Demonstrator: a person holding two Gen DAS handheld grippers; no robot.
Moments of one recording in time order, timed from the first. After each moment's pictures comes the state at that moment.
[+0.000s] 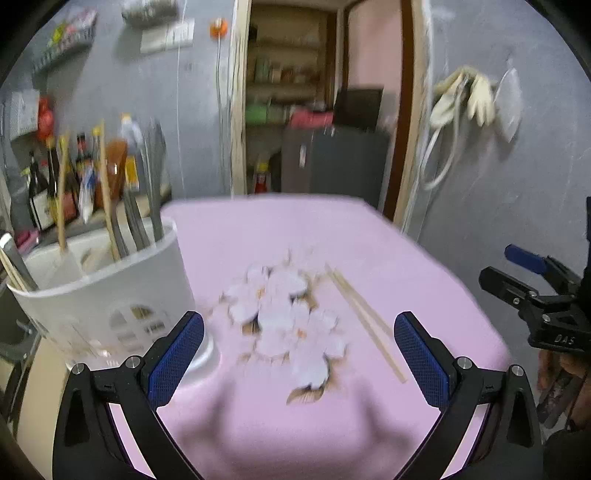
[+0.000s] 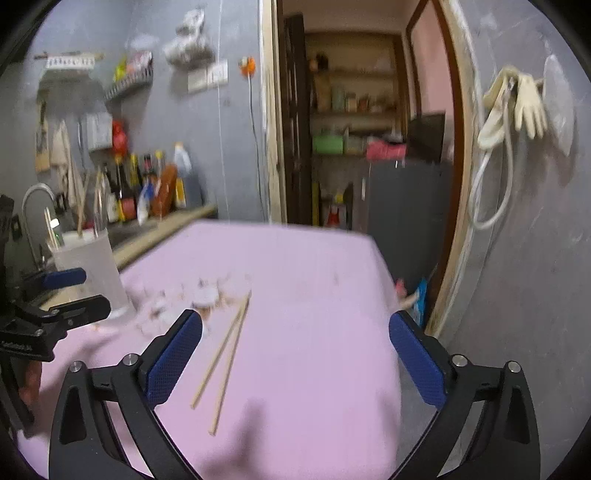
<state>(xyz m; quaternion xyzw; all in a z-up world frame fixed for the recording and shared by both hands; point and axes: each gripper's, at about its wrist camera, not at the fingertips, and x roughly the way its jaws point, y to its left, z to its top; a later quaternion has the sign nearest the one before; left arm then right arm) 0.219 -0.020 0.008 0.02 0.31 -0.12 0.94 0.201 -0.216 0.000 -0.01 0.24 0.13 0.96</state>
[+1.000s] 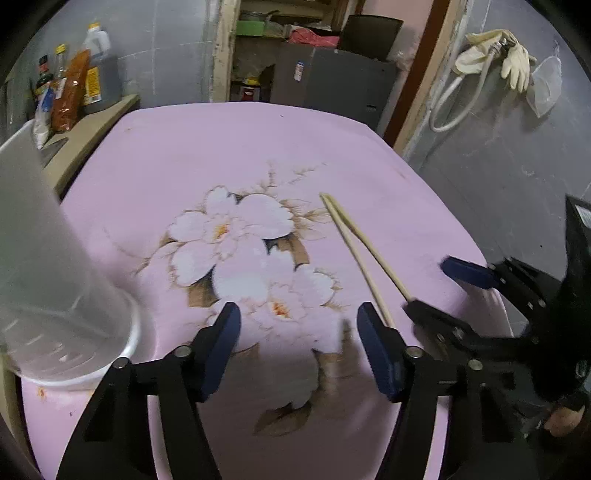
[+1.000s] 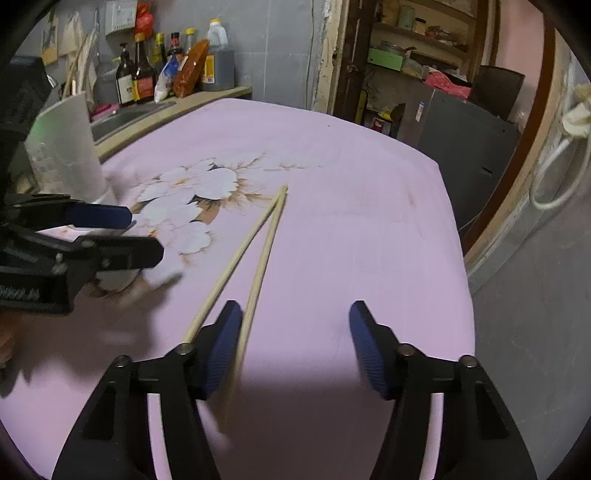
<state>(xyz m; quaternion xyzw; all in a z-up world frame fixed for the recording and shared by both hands) 0.297 -0.029 -0.032 -0.02 0.46 -0.15 0.88 0.265 -0.159 -0.060 -0.13 0.41 0.18 0.88</state>
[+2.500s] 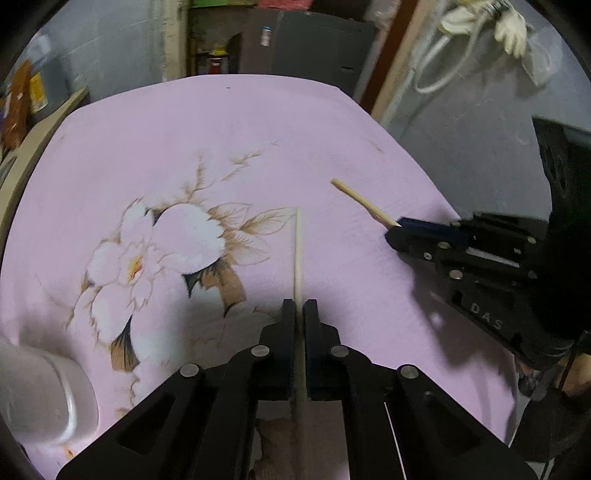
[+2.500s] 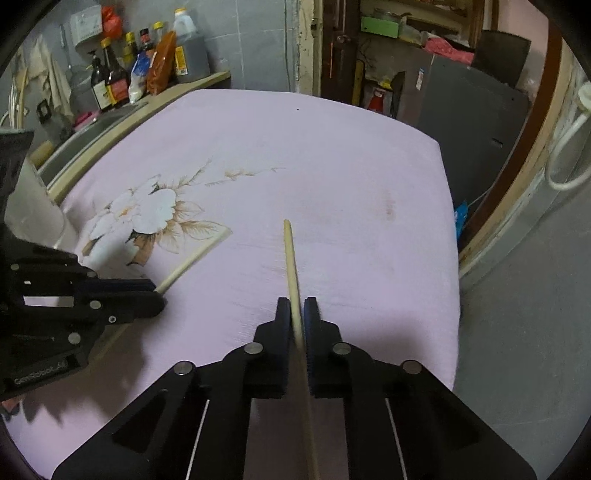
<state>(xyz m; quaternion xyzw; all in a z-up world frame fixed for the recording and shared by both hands) 0.334 -0.068 -0.046 0.00 0.51 -0.19 0.84 0.338 -0.187 -0.059 -0.09 0.47 0.19 0.86</state>
